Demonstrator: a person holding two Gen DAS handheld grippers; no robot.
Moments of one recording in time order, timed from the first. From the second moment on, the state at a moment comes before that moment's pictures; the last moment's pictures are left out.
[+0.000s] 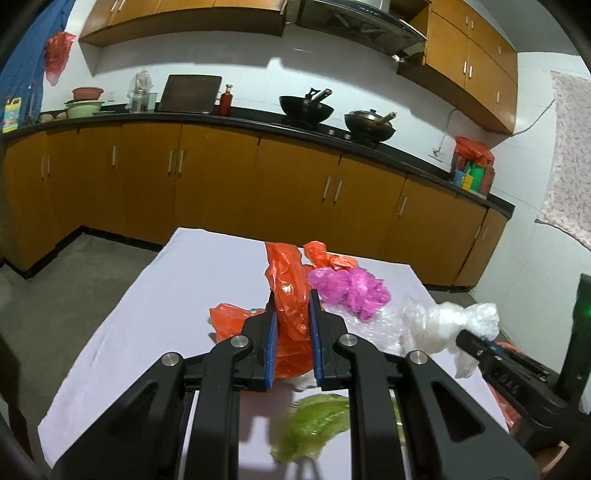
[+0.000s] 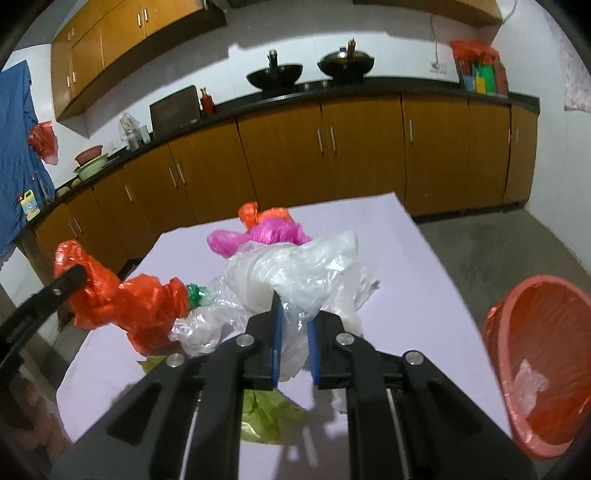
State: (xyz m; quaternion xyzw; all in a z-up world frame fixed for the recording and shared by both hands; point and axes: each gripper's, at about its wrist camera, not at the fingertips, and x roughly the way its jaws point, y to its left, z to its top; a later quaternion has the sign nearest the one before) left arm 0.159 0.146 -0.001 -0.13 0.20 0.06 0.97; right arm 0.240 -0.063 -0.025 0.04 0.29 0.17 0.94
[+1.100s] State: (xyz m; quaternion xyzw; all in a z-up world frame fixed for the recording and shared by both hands) left arm 0.171 -0.031 0.027 -0.11 0.20 -0.16 0.96; right arm 0.148 -0.281 0.000 0.12 0.21 -0.04 0.97
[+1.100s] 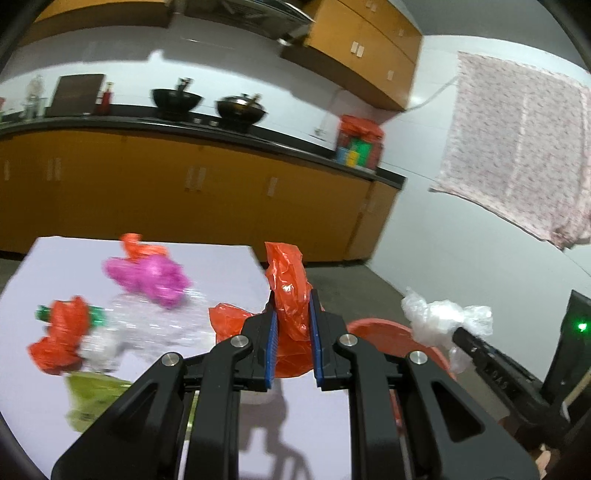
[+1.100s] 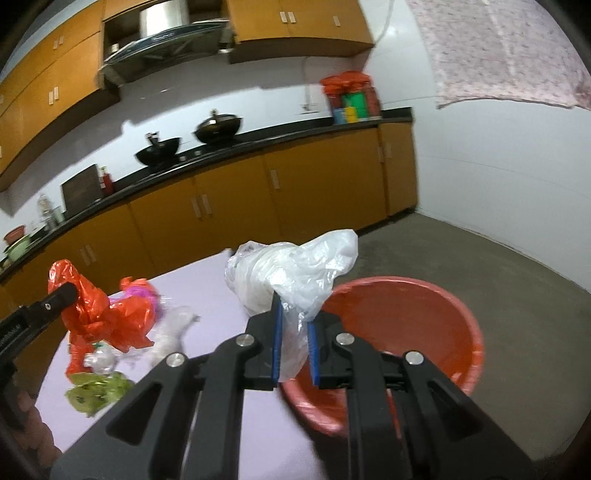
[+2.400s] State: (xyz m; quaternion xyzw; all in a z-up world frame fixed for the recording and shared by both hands) left arm 0.214 -0.181 -0.022 -0.06 0.29 -0.30 0.91; right arm 0.166 -0.380 -0.041 0.17 0.23 -0.13 0.95
